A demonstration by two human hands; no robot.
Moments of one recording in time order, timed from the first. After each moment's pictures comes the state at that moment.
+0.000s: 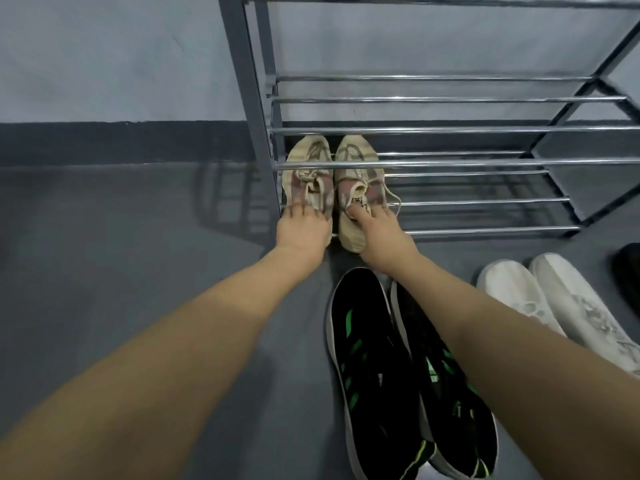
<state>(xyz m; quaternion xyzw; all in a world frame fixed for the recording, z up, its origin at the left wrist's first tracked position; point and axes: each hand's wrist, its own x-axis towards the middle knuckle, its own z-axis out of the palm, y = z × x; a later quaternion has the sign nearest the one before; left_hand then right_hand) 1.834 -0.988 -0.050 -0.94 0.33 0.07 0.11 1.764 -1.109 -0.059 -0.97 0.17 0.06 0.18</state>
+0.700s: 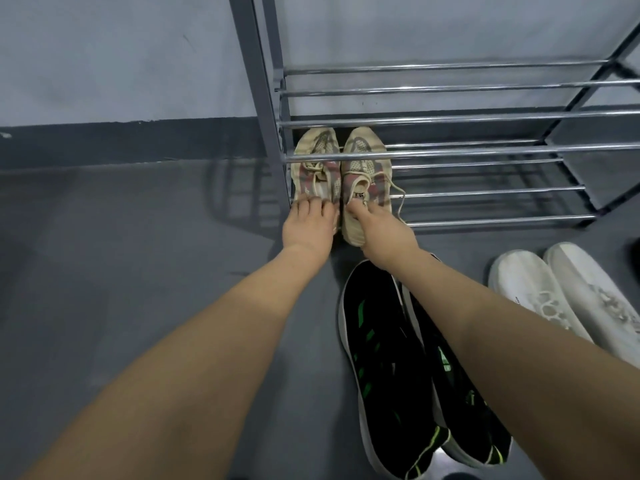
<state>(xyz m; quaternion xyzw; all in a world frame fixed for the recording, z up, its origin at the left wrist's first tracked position) 1.832 -0.980 -0.062 -0.94 0.34 0.02 0.08 1.764 -1.095 -0.063 -0.97 0.15 0.05 0.17</state>
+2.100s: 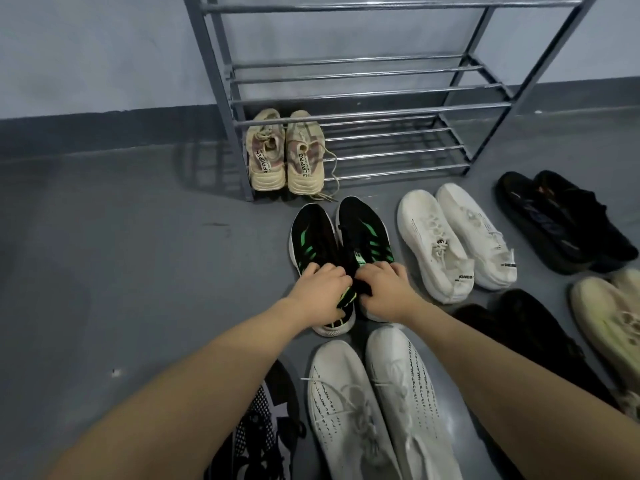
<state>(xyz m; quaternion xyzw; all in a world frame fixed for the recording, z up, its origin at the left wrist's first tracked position) 1.604 -0.927 -0.047 -0.81 0.56 0.15 0.00 1.513 -1.061 -0.068 -0.97 0.15 0.08 0.16</state>
